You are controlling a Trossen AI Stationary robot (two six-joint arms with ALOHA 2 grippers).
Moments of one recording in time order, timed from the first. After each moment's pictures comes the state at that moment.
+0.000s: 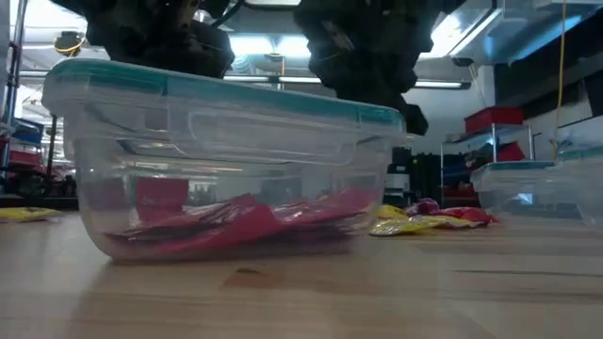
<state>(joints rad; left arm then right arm) -0.35 1.62 0.84 -0.24 -0.15 -1.15 0.22 1.89 1.33 -0.53 -0.01 0.91</state>
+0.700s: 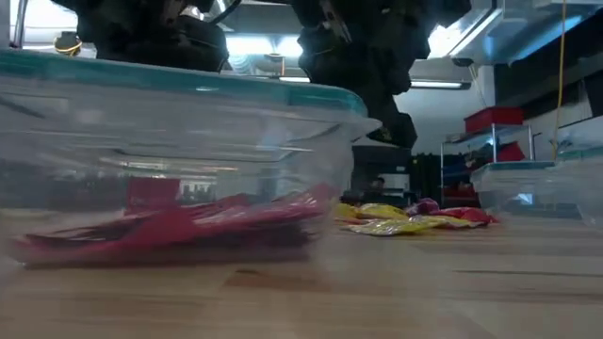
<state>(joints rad) -0.35 1.62 0.84 -0.24 -0.13 -1.11 0.22 1.92 1.28 -0.34 -0.09 0.88</state>
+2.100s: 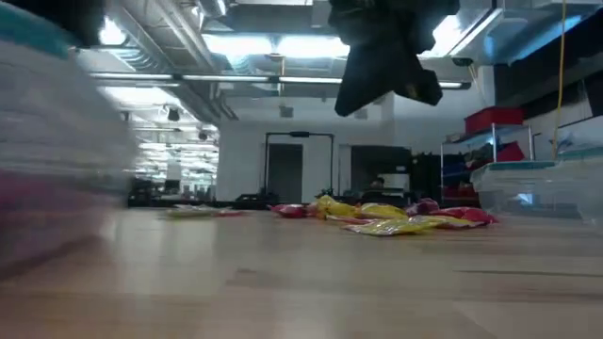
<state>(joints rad) -0.73 1.43 0.83 -0.58 0.03 -1.25 0.28 1.75 1.28 -0.51 0.18 0.96</state>
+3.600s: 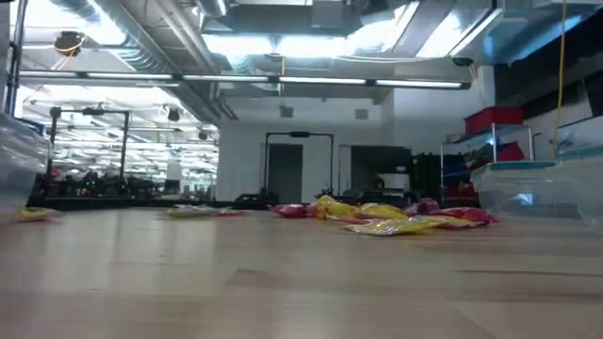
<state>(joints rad) -0.92 1.27 1.07 -0.90 -0.82 -1.67 0.55 1.72 1.69 -1.56 -0.08 0.83</state>
